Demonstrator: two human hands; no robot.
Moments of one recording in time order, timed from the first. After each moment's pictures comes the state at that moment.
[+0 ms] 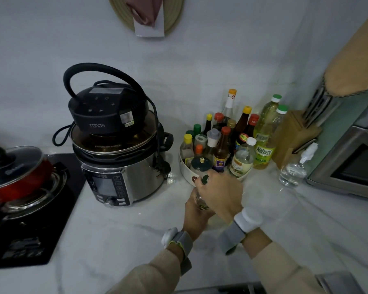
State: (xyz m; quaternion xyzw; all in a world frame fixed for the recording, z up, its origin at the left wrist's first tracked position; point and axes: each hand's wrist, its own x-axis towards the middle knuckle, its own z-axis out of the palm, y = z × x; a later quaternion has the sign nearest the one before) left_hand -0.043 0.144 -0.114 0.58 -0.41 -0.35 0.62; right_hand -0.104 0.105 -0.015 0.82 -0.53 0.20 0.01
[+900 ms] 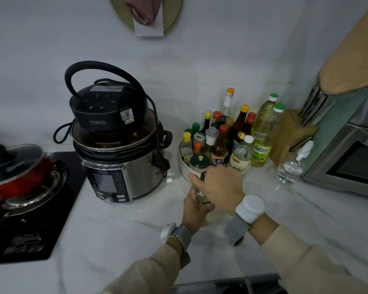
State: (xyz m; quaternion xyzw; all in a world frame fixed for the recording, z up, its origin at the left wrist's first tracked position) left_hand -0.044 0.145 -0.112 0.60 -0.42 -0.34 0.59; right_hand -0.115 0.103 0.002 0.88 -0.43 0.15 0.12
